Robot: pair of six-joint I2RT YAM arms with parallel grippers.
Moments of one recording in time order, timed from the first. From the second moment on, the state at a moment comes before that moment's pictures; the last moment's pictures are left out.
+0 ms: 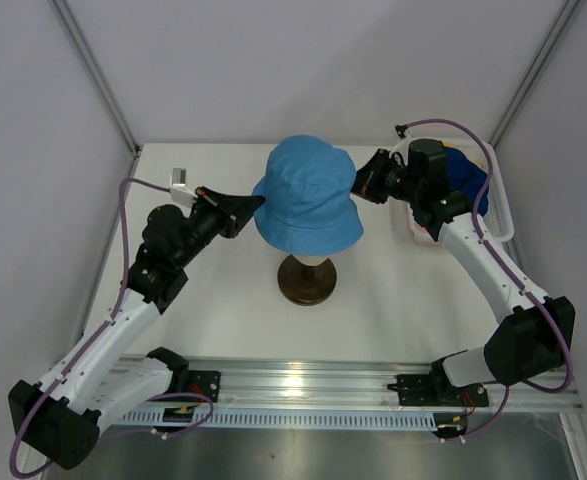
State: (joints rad) left arm -0.44 0.91 0.80 0.06 0.18 -1.30; right arm 0.34 1.42 1.29 -0.22 -0.46 0.80
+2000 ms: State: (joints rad) left arm -0.06 0.69 0.82 -0.43 0.25 -0.75; right arm -0.36 1.83 1.43 -0.33 -0.15 0.48
